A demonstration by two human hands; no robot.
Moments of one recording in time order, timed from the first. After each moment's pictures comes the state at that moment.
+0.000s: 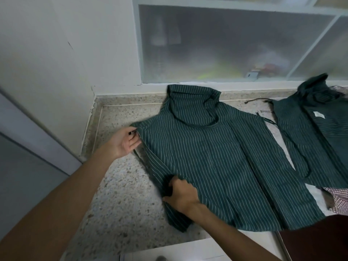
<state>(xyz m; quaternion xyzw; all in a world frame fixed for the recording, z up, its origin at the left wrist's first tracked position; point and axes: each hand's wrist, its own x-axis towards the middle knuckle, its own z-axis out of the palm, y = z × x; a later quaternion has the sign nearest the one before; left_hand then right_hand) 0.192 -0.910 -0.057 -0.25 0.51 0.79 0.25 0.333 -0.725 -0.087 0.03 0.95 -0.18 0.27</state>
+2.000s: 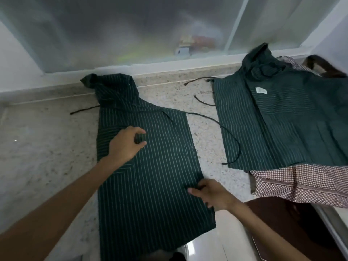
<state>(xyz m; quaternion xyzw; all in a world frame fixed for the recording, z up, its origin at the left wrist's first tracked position) 0.219 -0.628 -0.092 0.11 0.95 0.25 0.14 0.379 -0.381 -0.115 0.19 0.82 -0.42 0.34</state>
